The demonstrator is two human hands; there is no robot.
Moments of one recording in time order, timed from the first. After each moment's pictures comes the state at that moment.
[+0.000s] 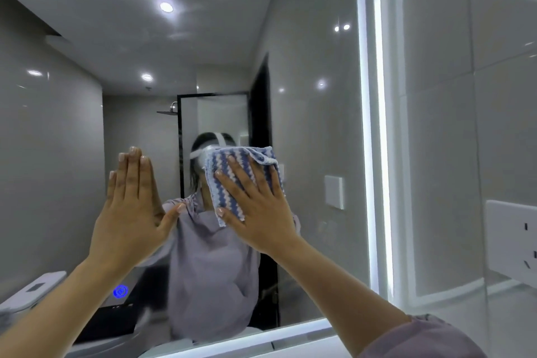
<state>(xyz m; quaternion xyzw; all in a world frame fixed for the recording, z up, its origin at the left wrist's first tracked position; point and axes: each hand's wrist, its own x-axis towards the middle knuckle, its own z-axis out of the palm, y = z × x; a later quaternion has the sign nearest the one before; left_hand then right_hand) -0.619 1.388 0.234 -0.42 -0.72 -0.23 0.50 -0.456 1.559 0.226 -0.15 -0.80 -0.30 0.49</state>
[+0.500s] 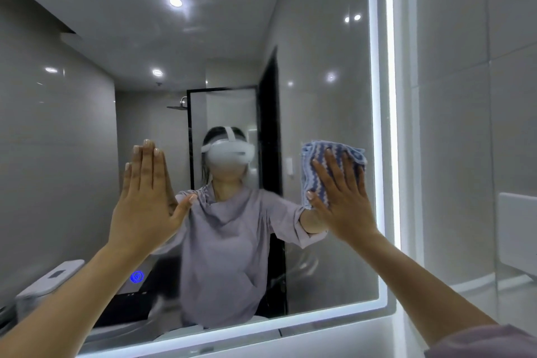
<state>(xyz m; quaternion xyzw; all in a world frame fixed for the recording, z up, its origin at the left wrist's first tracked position) -0.622 1.391 0.234 -0.41 -0.72 -0.23 0.51 -0.365 1.655 0.209 -0.25 -0.78 -0.28 0.51</state>
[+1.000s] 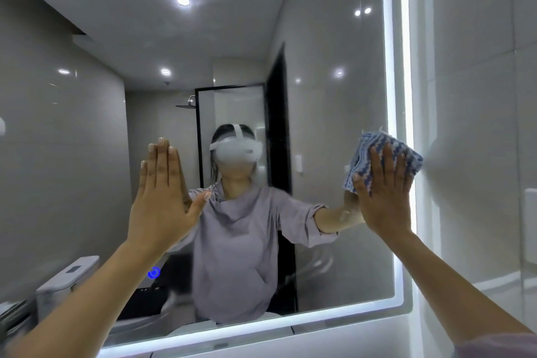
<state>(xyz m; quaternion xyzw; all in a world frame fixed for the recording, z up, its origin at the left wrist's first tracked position) -0.620 1.390 0.234 -0.41 -0.72 -0.23 0.51 -0.344 1.664 0.210 -0.36 -0.73 -0.11 0.58</state>
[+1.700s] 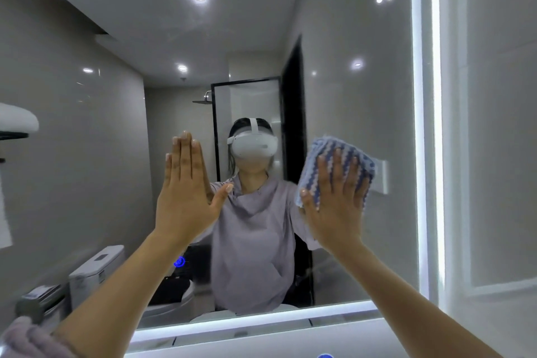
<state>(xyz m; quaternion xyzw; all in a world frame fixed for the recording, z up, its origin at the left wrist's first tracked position) -0.613 1.387 0.235 -0.42 -0.72 -0.23 0.50 -0.433 1.574 0.189 -0.33 -0.75 -0.17 0.54</state>
